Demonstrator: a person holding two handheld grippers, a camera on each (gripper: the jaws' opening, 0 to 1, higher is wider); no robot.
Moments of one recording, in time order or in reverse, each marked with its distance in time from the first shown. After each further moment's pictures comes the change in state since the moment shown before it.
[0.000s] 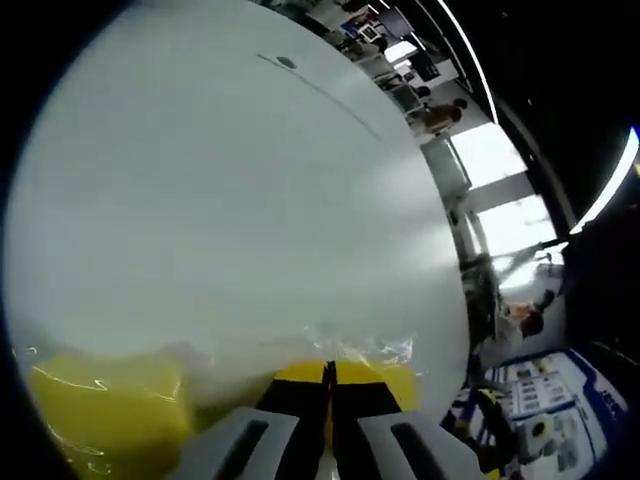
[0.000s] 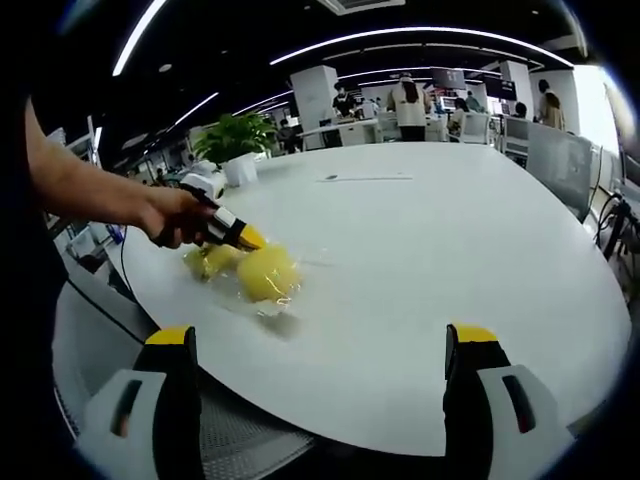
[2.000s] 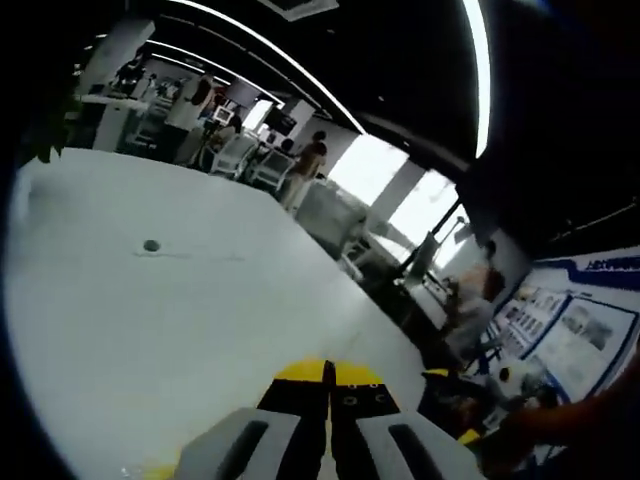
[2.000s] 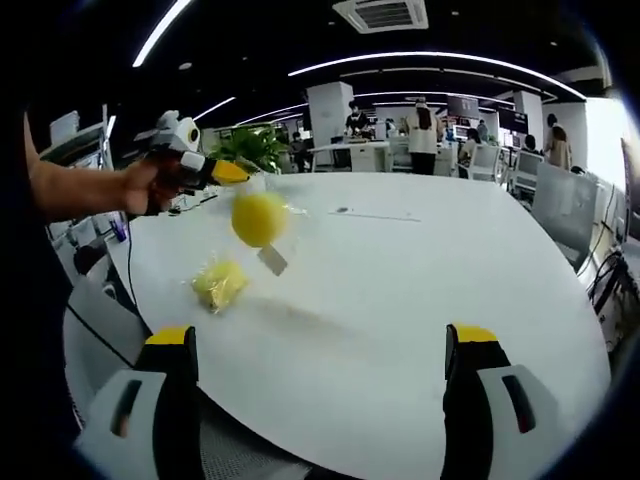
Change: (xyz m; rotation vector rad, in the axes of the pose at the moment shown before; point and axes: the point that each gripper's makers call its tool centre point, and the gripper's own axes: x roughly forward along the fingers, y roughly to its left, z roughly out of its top) left arm -0.132 -0.142 0.060 0.569 -0.291 -0.277; right arm -0.008 0.019 0.066 -0.103 -0.083 0.008
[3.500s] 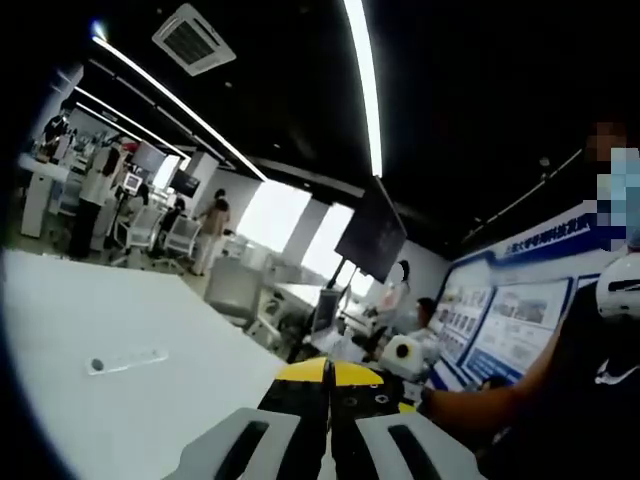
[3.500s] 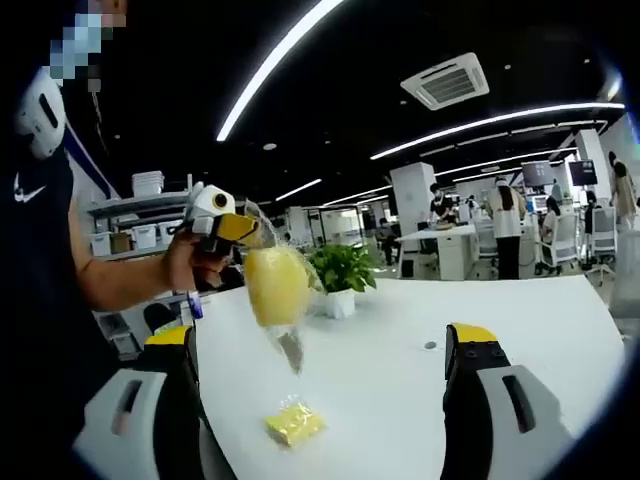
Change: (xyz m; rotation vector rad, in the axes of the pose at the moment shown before) left arm -0.105 -0.136 0.119 0.175 -0.193 -0.366; right arm 0.009 0.081 0.214 -0.063 -0.383 0.441
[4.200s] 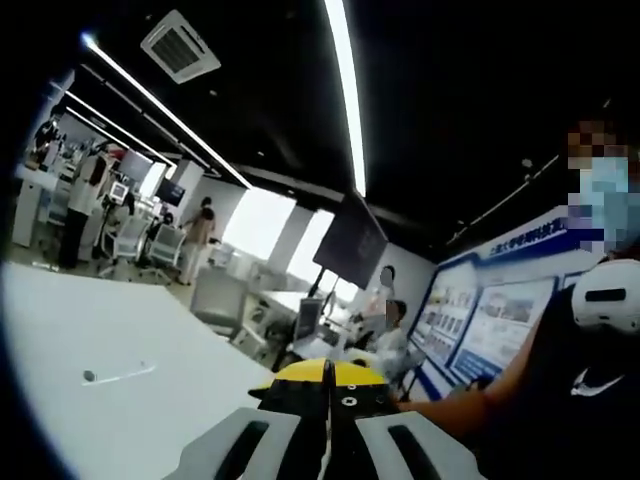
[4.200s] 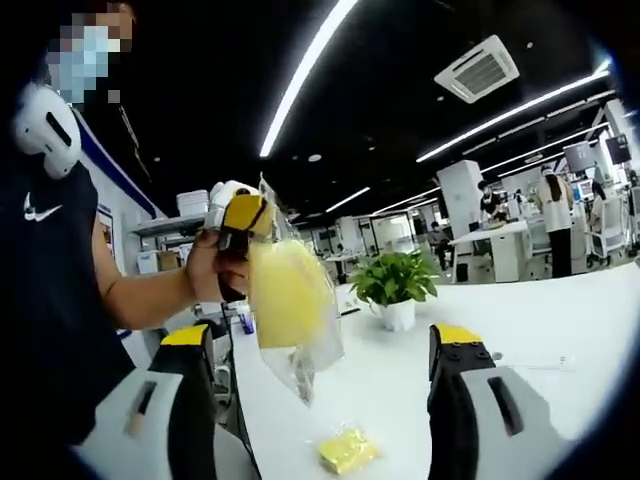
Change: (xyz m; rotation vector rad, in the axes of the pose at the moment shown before) left arm -0.003 -0.047 0.013 0.040 -0.017 -0.058; right arm 0.045 0.051 0.003 0.074 -0.050 0.225
